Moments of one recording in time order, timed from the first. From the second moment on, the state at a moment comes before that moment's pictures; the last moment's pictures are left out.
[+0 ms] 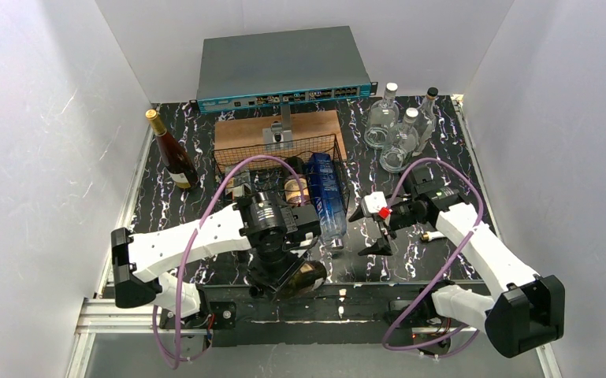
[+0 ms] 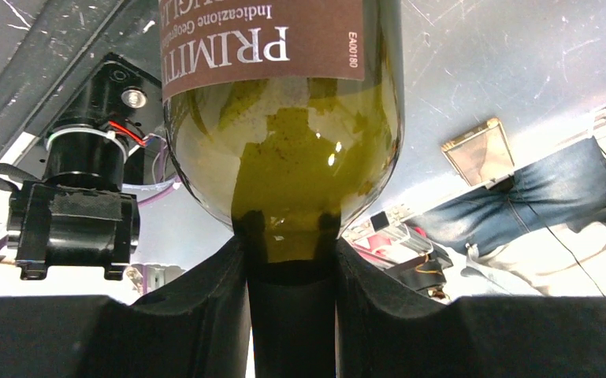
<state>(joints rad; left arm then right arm) -1.25 1.43 1.48 -1.63 0.24 -0.57 0.36 1.11 0.85 -0.94 -1.12 -1.25</state>
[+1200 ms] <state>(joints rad) -0.96 1.72 1.65 -1.05 0.55 -0.82 0.31 1.08 1.35 -1.30 -0.80 -1.25</state>
